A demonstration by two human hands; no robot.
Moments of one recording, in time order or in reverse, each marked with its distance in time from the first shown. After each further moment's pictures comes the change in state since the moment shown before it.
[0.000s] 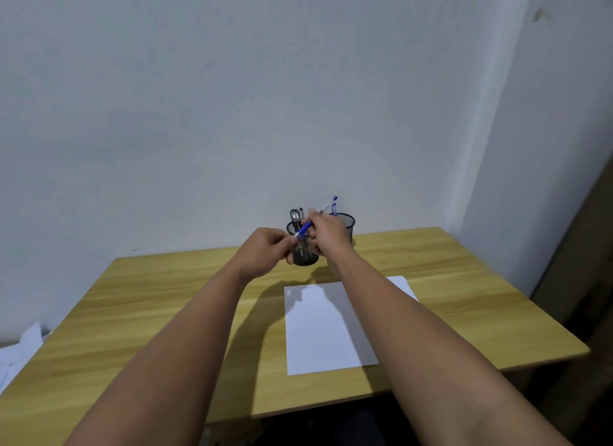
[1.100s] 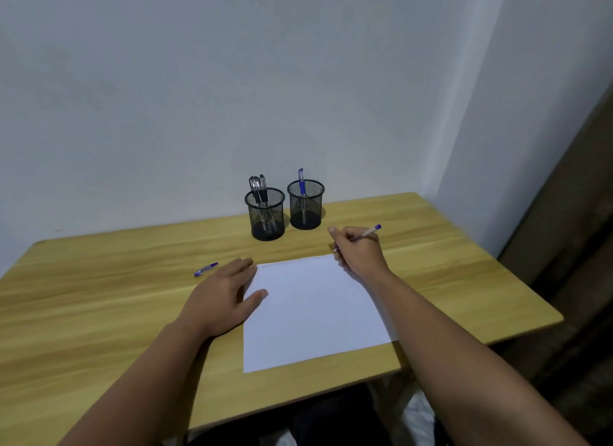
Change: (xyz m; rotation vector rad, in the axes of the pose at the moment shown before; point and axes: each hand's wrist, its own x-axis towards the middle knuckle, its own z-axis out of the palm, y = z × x) left_hand -0.019 -0.137 0.069 0.643 0.007 0.192; right_hand 0.029 0.116 -0.136 -0.067 0.112 -0.086
